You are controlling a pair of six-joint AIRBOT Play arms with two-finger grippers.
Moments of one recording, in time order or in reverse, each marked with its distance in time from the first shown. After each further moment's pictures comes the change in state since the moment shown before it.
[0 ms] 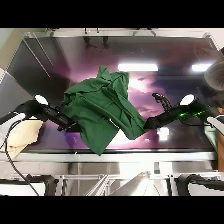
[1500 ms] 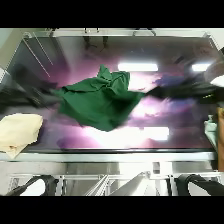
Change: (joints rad) left arm 0.400 0.470 0.153 -0.749 -0.398 0.279; right arm -0.159 0.368 0.250 0.710 0.156 -0.139
